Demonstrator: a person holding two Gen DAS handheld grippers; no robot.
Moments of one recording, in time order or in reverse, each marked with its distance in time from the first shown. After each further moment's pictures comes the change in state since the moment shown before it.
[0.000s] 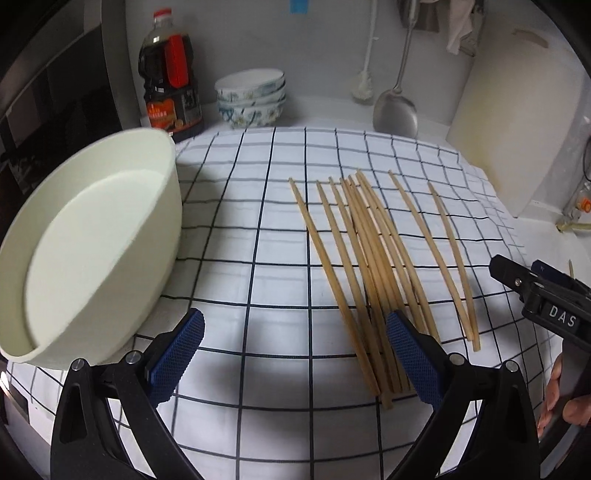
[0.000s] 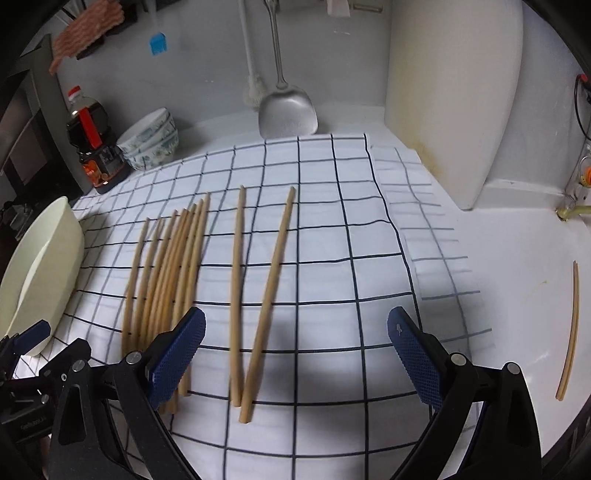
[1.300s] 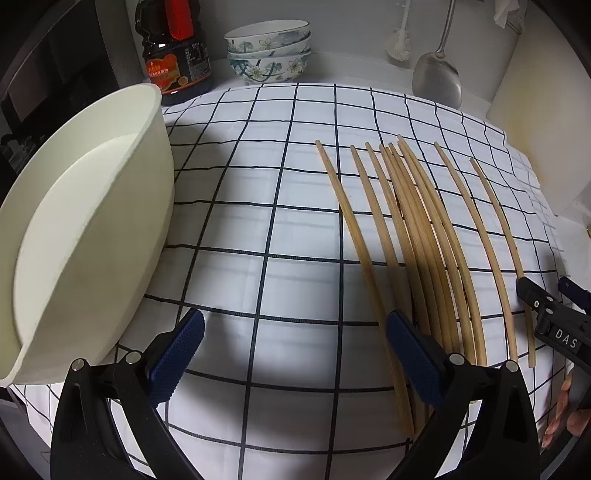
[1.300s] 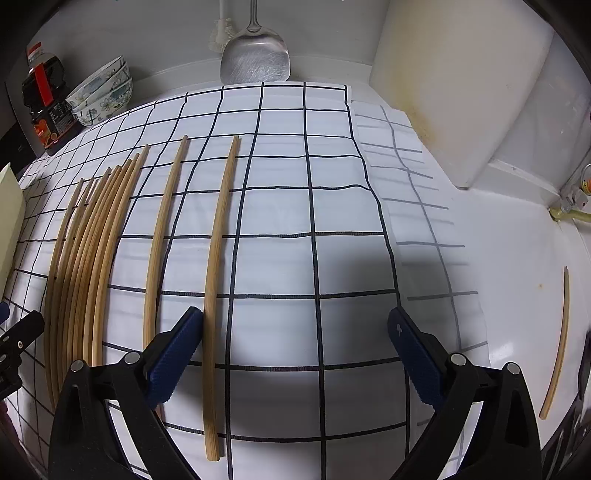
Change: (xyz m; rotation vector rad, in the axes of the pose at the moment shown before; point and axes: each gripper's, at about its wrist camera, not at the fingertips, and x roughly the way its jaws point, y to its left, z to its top) left arm 0.050 0.007 0.013 -0.044 0.136 0.070; right arm 0.054 -0.016 0.000 -0.054 0.142 -0.144
